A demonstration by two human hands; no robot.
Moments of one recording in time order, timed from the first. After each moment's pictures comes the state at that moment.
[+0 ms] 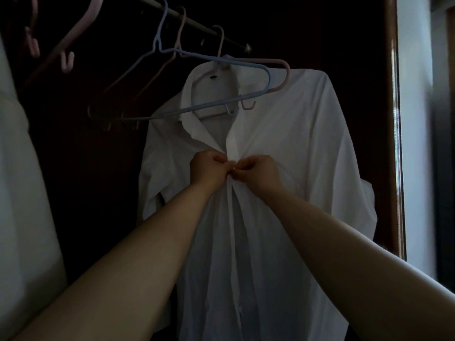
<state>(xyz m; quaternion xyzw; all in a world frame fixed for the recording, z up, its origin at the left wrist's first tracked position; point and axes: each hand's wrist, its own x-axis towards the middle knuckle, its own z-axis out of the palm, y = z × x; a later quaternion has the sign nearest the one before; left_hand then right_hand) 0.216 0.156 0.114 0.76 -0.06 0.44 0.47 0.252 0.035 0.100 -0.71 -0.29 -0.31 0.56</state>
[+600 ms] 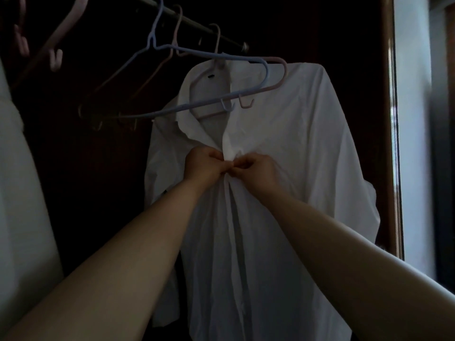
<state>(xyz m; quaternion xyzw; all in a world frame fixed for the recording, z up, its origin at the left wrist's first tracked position) 0.205 0.161 0.121 0.77 -0.09 0.41 0.47 0.252 0.038 0.099 -0.66 -0.32 -0.34 0.59</state>
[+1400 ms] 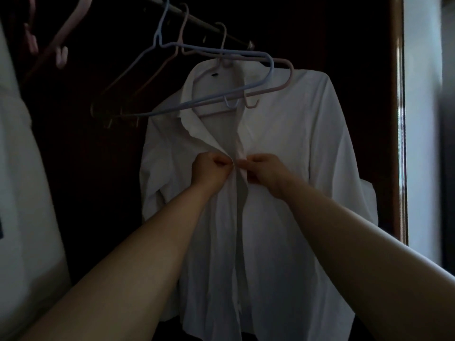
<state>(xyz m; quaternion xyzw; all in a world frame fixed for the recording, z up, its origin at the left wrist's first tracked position) 0.211 0.155 0.107 0.76 -0.08 0.44 0.48 0.242 0.021 0.113 -0.68 -0.29 -0.11 0.66</state>
